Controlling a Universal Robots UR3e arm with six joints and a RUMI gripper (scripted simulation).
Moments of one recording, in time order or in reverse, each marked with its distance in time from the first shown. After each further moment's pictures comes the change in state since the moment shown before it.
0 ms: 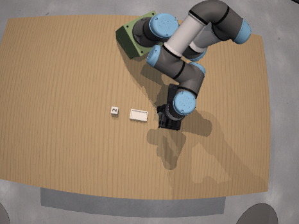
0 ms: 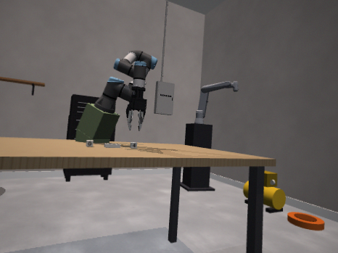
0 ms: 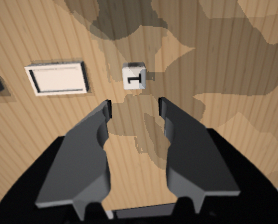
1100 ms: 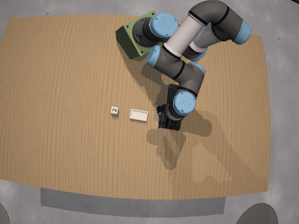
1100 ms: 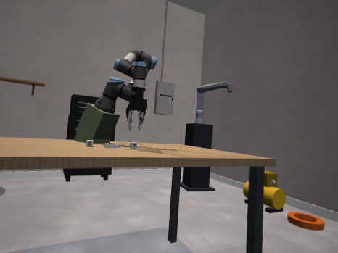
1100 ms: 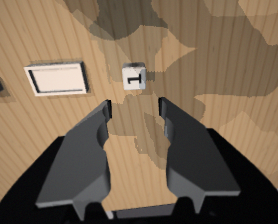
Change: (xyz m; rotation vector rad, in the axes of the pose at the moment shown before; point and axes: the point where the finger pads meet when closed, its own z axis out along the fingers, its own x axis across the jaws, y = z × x) arm 0.000 0.000 0.001 0.000 0.000 0.000
